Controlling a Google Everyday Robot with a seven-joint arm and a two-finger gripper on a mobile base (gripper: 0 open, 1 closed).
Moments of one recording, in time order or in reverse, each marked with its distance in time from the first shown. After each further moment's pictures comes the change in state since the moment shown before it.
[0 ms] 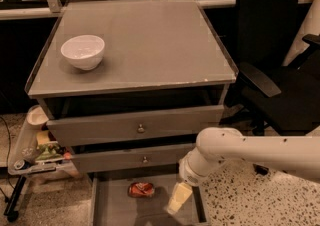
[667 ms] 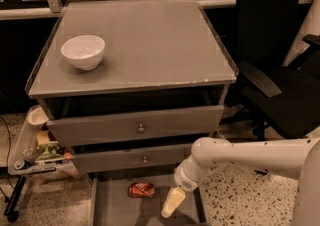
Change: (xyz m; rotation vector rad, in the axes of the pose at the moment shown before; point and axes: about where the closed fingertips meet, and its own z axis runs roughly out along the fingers) arm 0.008 -0.014 0.072 -0.069 -0.042 0.059
